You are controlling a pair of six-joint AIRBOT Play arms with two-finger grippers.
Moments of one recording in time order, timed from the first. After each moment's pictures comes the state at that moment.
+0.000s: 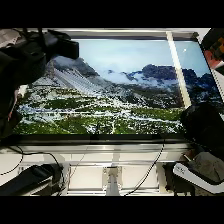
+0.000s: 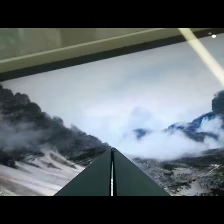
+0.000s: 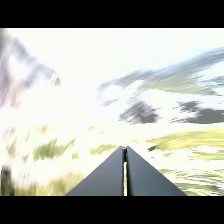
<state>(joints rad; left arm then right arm) -0.52 -1.08 1.56 -1.24 0.90 1.35 -0.53 -1.20 1.68 -0.85 1.58 1.63</state>
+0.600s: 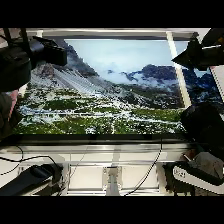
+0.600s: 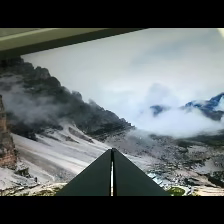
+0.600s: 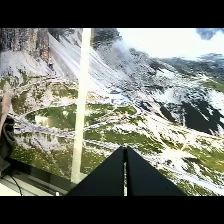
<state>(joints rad) -0.52 -1.02 1.56 -1.21 1.04 1.35 -0.17 -1.26 1.68 -0.89 1.43 1.60</state>
